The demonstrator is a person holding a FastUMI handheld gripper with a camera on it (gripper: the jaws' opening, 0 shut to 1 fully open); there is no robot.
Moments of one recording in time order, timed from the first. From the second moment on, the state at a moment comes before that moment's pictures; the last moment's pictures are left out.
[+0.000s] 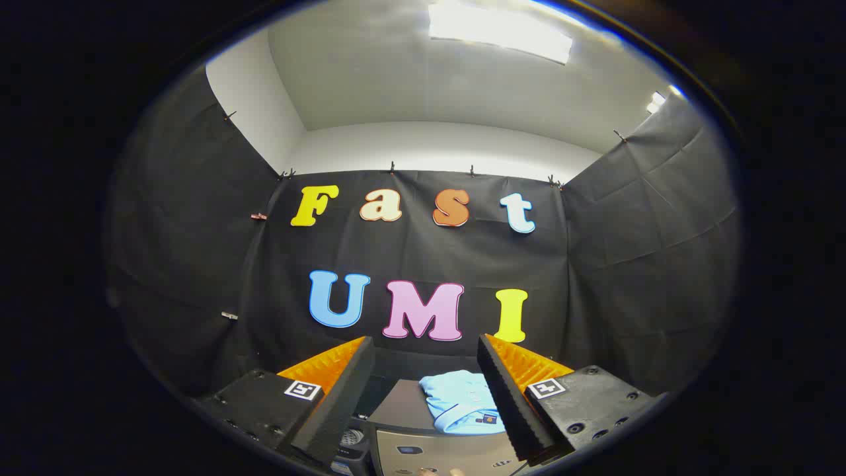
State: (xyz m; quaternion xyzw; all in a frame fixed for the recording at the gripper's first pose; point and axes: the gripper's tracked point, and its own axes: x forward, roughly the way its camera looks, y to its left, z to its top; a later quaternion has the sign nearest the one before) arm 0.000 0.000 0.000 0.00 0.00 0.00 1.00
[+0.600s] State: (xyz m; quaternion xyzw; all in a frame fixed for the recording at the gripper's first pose) arm 0.008 -0.007 -0.010 0.00 0.00 -0.01 1.00
